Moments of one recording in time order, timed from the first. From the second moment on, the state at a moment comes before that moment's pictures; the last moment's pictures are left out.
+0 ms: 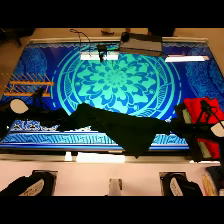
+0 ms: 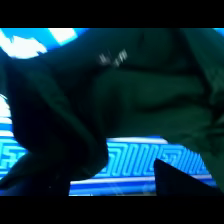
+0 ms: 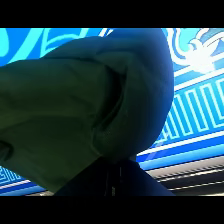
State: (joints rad) left arm -0.06 -1.08 0.85 1.14 -1.12 -1.70; right arm -0.27 -0.74 0.65 -1.16 1.19 1.65
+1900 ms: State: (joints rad) left arm -0.39 -1.15 0.90 1.18 -1.04 -1.82; right arm -0.27 -0.74 0.64 -1.15 1.17 1.59
